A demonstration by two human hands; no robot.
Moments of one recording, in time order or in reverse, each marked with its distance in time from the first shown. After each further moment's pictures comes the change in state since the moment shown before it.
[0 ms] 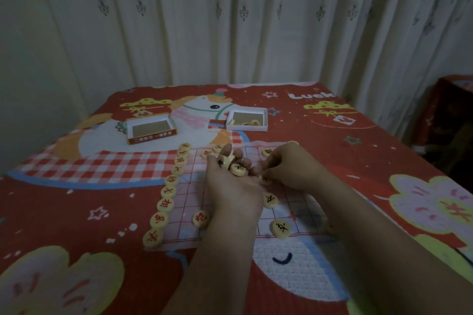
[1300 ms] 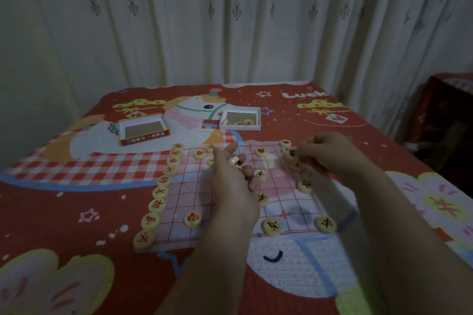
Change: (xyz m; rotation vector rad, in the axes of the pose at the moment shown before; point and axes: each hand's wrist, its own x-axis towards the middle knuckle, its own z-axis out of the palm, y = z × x) left_hand -0.010 -0.013 0.003 0.340 0.030 0.050; right_hand -0.020 0.043 -0.057 0.482 0.140 0.150
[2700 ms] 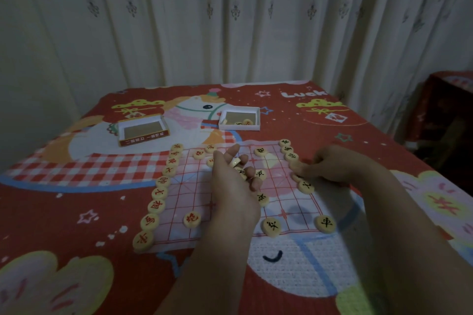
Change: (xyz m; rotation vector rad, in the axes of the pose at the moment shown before) left_hand 0.002 -0.003 0.000 -0.035 0.026 -0.033; right_hand 0.011 0.015 -0.015 -0.641 -0.186 0.114
